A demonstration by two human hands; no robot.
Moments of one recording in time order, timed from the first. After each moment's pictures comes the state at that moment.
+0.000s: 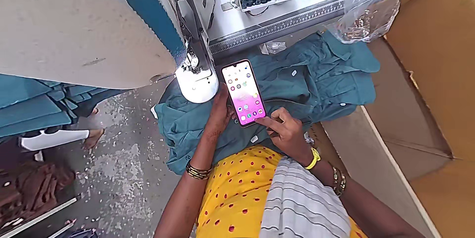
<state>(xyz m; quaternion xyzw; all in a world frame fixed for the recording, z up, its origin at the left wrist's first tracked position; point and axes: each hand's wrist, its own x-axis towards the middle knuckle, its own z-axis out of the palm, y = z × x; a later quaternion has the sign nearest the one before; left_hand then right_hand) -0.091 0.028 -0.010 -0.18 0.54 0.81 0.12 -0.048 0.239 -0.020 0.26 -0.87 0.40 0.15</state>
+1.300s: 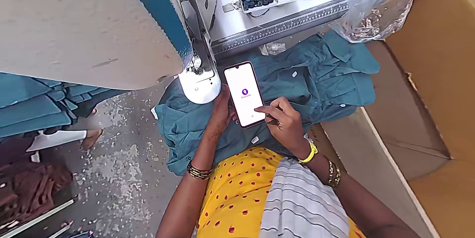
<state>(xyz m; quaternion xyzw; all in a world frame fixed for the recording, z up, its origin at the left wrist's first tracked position) -0.090 0.028 -0.011 -0.17 0.54 0.81 0.11 -0.069 0.225 -0.008 0.20 -0.87 0.43 0.14</state>
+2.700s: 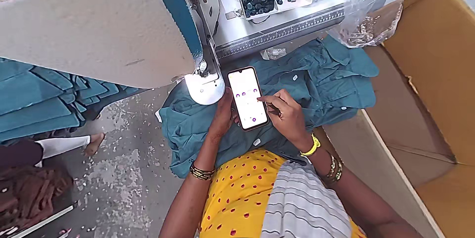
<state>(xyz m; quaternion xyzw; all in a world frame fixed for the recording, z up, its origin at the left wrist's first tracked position) -0.092 0.025 -0.013 -0.15 0.54 0.82 0.13 -0.090 0.225 -0.005 0.18 -0.89 0.41 0.12</state>
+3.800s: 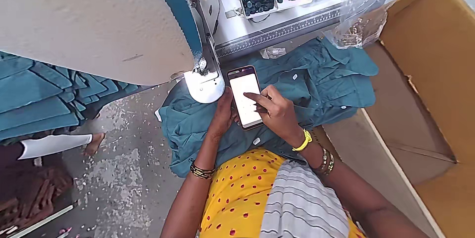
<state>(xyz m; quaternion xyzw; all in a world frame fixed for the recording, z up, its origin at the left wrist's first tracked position) -0.090 0.025 -0.015 -0.15 0.55 0.81 0.12 -0.100 0.203 0.006 0.26 -0.88 0.36 0.16</state>
